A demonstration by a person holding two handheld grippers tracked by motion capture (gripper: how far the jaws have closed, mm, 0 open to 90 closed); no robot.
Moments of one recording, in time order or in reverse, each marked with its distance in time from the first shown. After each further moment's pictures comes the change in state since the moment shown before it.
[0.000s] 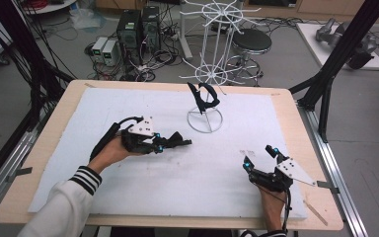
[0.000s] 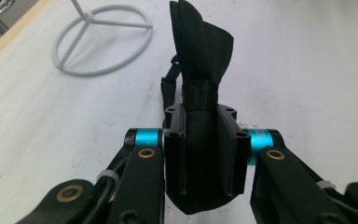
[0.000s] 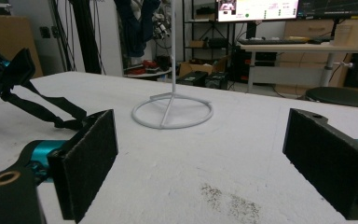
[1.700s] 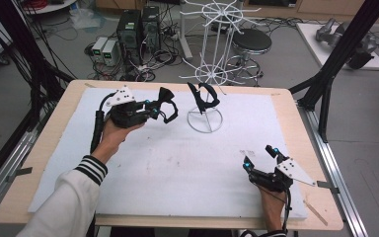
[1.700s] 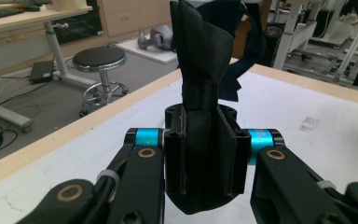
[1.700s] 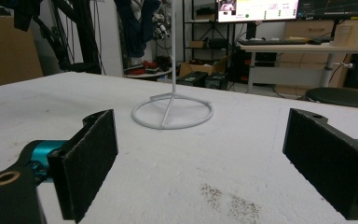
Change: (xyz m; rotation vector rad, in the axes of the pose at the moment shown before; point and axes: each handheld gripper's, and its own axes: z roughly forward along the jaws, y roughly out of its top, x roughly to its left) left arm 0.036 0.023 -0.036 -0.361 0.320 -0.285; right arm 0.000 0.000 0.000 -0.003 -0.001 -0.002
